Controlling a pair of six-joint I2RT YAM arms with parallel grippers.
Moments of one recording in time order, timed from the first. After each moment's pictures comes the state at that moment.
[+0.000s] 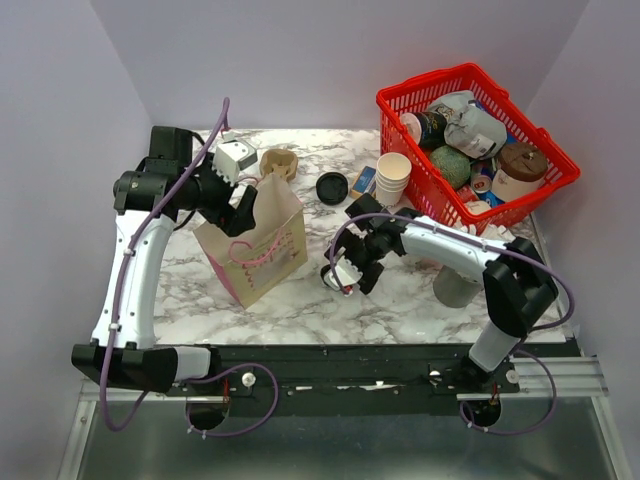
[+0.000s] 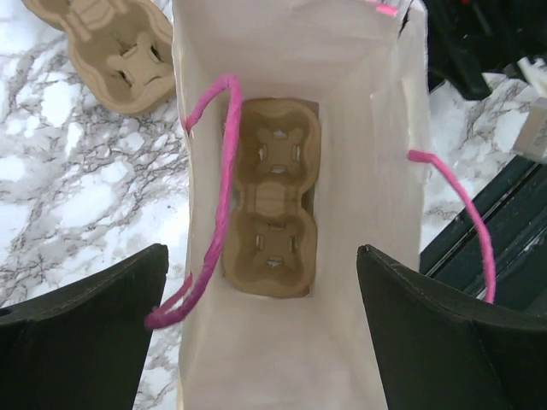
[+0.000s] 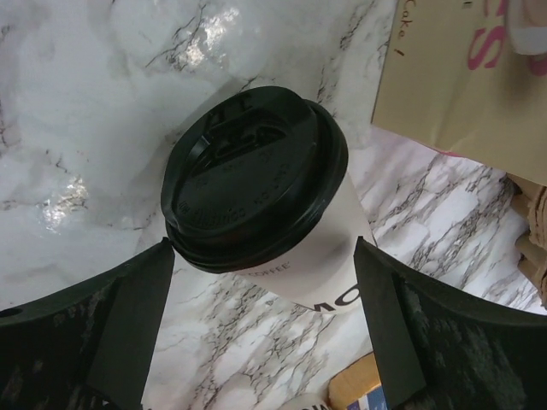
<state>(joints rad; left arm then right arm) -0.09 1.31 1.61 -1.22 0.53 0.50 0.74 1.68 1.19 -0.70 -0.43 -1.71</state>
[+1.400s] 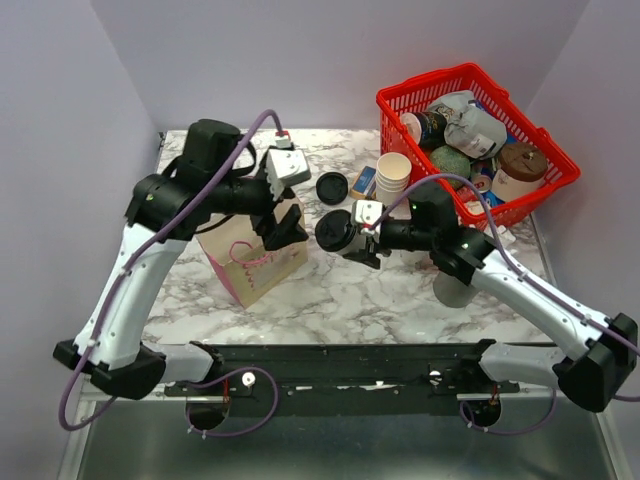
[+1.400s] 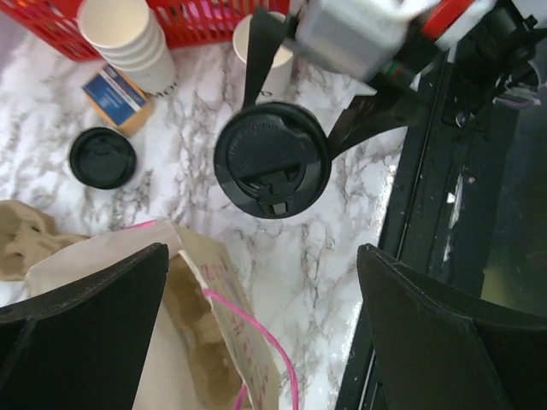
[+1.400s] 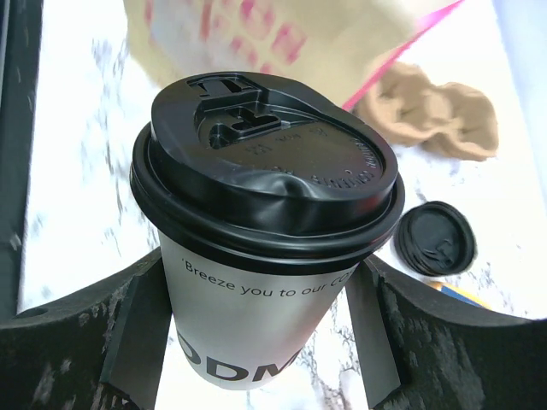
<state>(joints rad) -0.48 1.24 1.82 -1.16 0.66 0.45 0.71 1.22 1.03 -0.29 -0.56 -0.67</state>
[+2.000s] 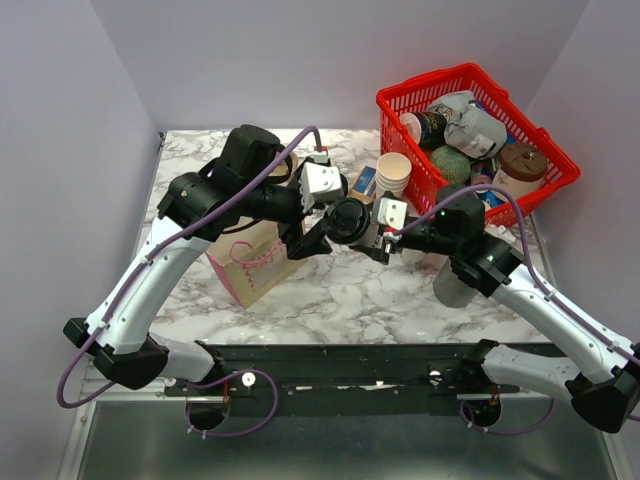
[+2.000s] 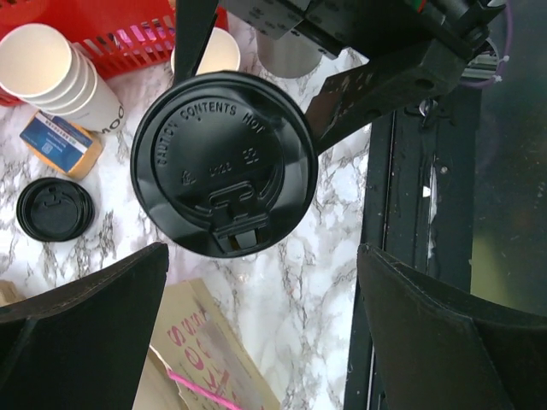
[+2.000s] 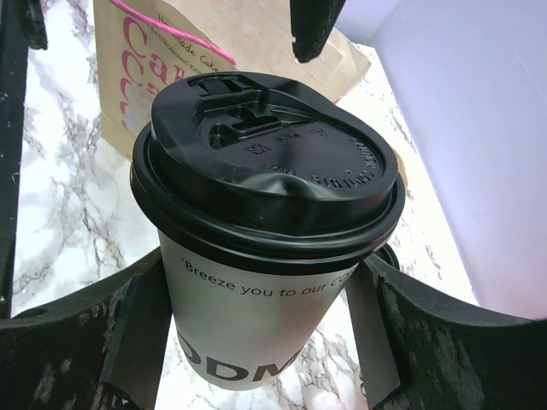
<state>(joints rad) -0.67 1.35 1.80 -1.11 0.64 0.46 0.70 1.04 1.02 -0.21 -0.53 -0.60</state>
